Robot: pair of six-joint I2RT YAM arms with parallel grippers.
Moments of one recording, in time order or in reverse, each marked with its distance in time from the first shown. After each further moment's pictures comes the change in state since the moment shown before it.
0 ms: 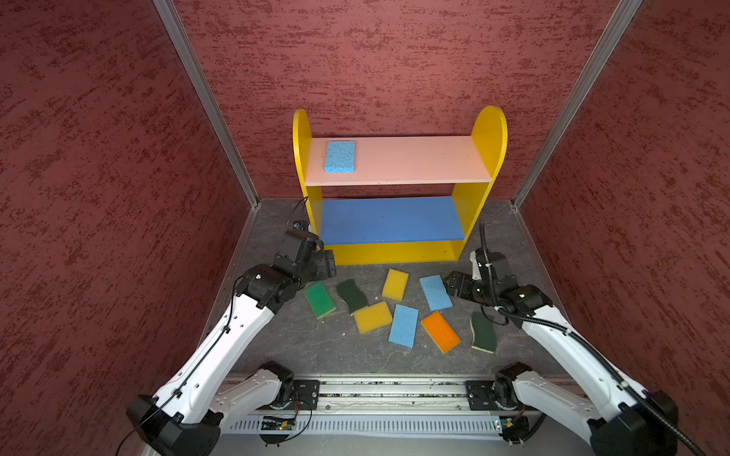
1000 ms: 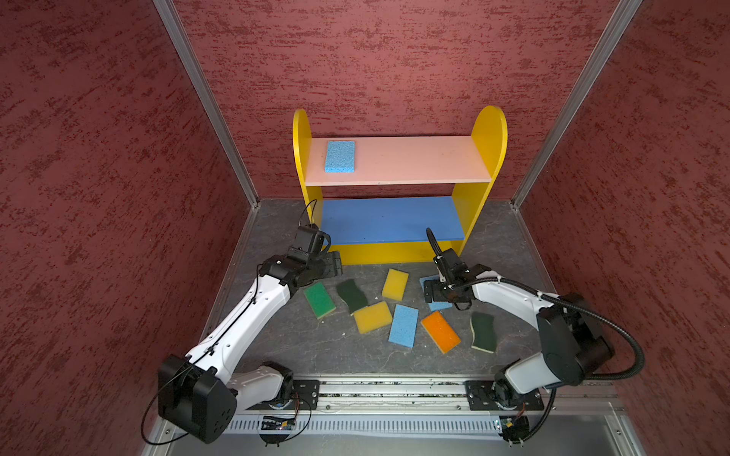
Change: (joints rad) left arm 0.072 0.143 -0.069 0.123 0.131 0.003; right arm 0.122 0.507 0.116 0.064 0.097 -0.152
